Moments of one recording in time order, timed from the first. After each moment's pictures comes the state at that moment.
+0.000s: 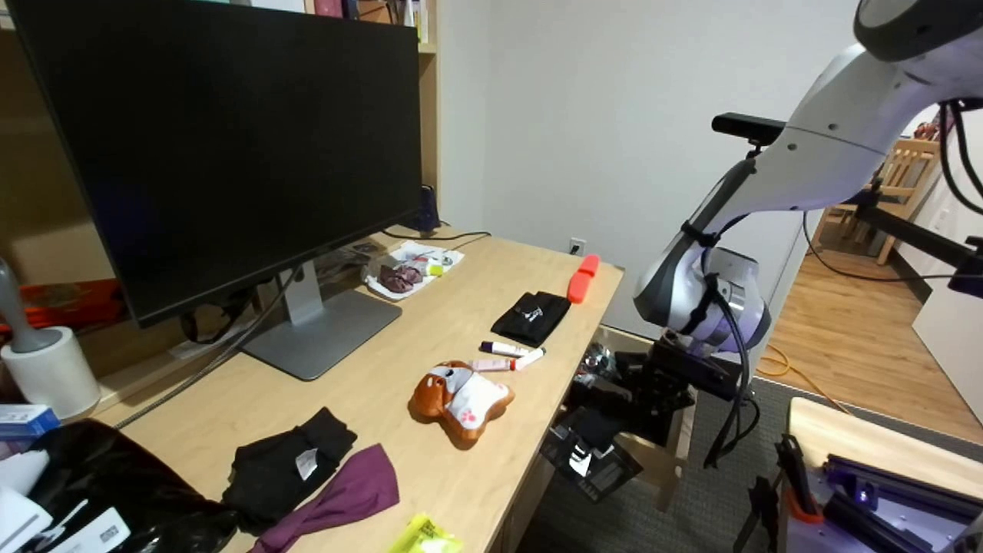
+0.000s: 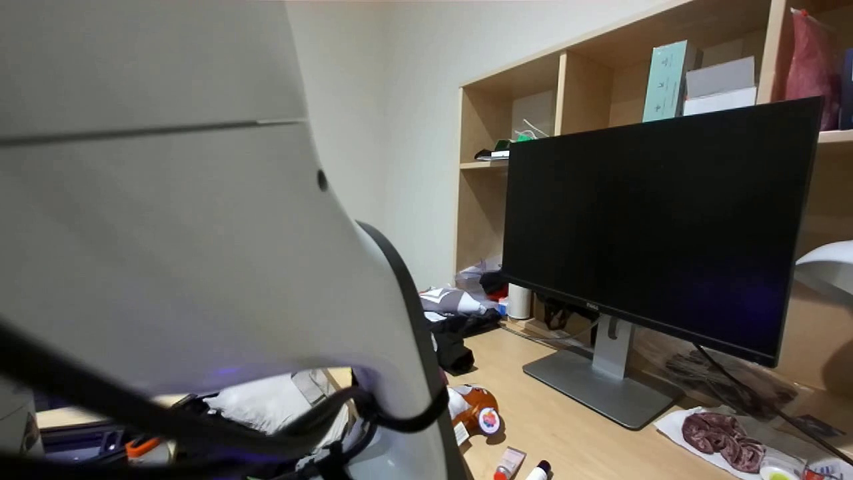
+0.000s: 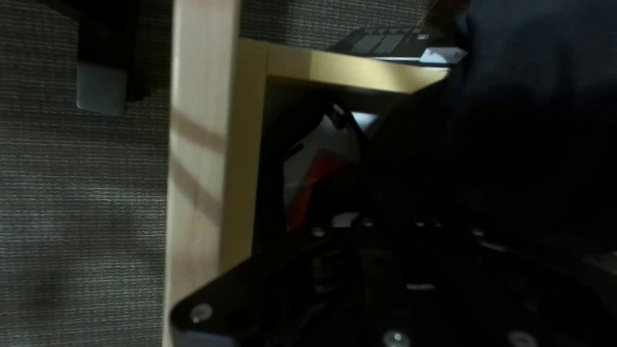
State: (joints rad) arm -1.16 0.84 0.34 -2.34 0.38 3.11 0.06
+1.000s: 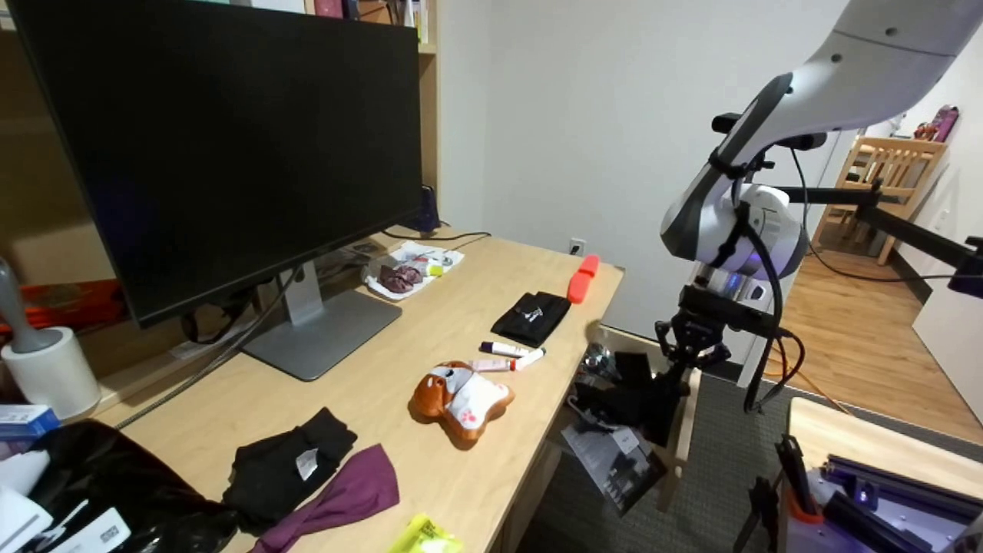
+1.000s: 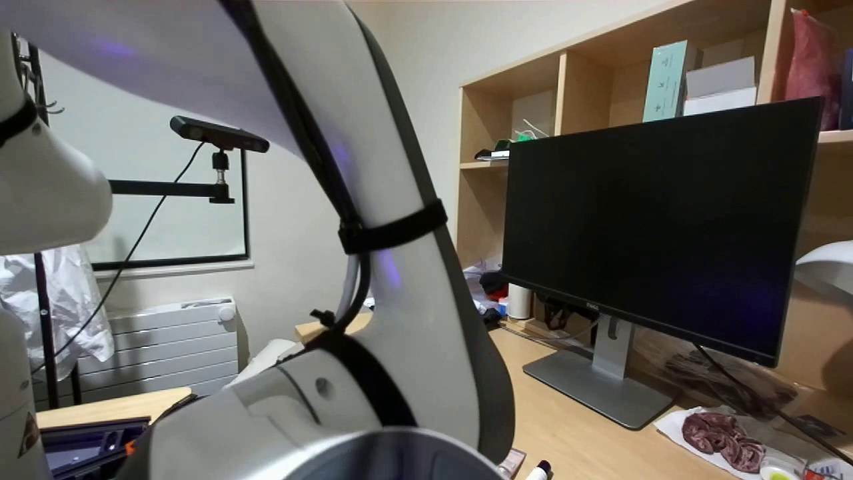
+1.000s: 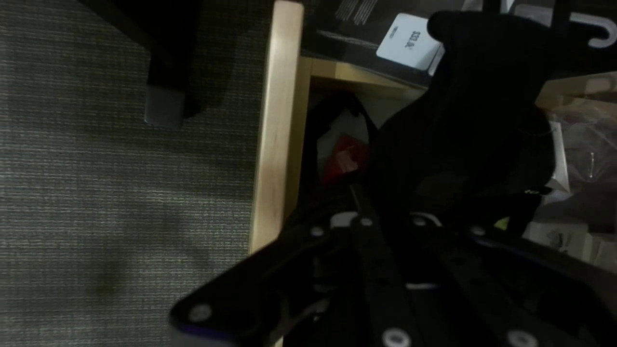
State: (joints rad) arm -1.01 0.49 0.15 -2.42 0.44 2.74 0.07
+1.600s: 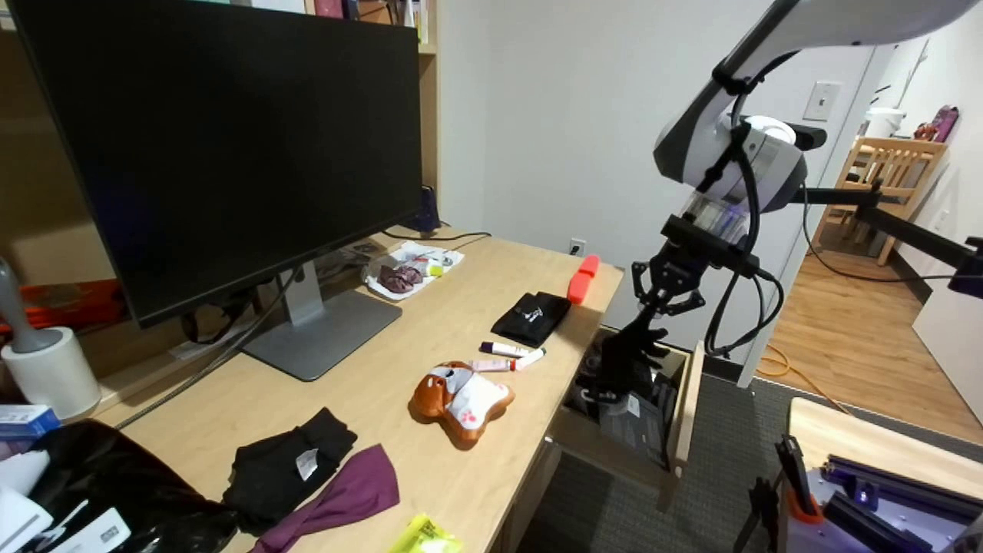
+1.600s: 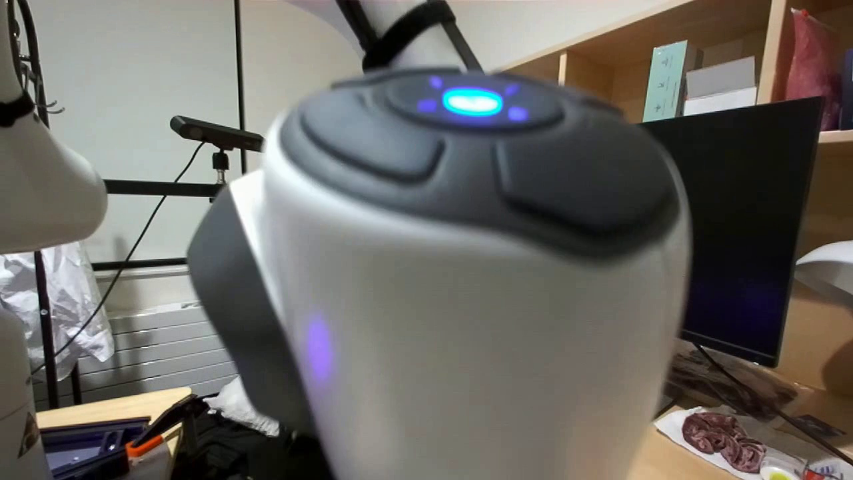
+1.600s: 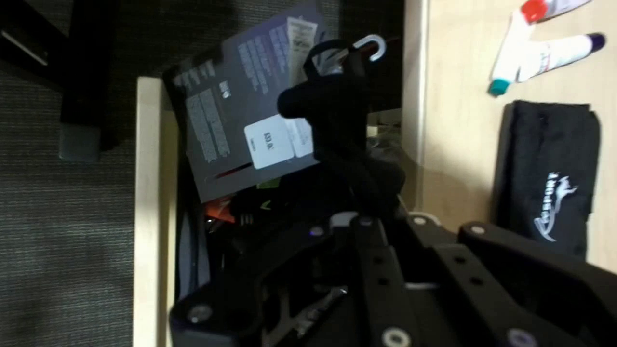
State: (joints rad) arm -0.84 0.22 0.08 -2.44 0.70 2.50 0.04
